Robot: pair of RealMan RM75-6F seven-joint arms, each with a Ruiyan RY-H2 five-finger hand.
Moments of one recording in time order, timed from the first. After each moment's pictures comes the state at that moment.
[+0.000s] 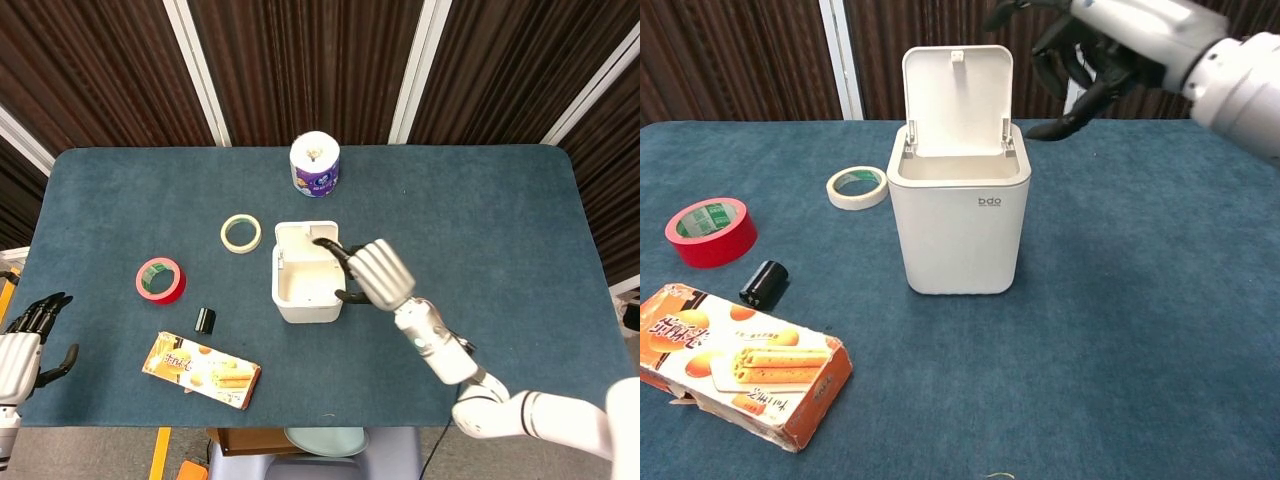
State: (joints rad) left arm -0.12 -1.16 -0.04 -1.50 1.52 1.48 -0.10; right arm 0.73 -1.48 0.20 -1.54 -1.51 1.26 -0.12
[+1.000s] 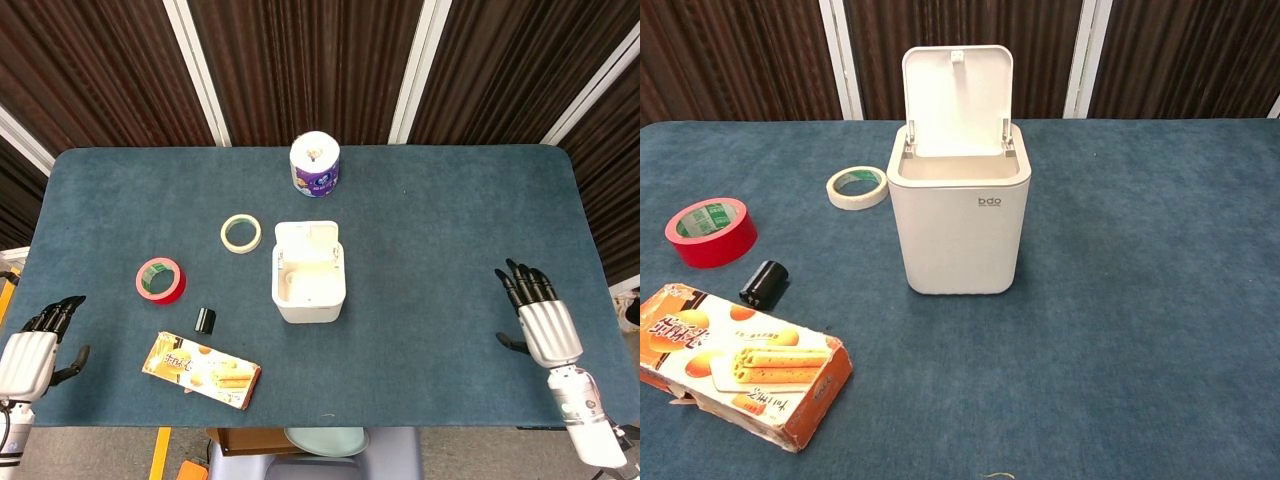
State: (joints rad) left arm -0.14 -1.19 -0.03 -1.50 1.51 1.44 -0.01; right arm 0.28 -1.31 -0.02 -1.34 -1.48 1.41 -0.04
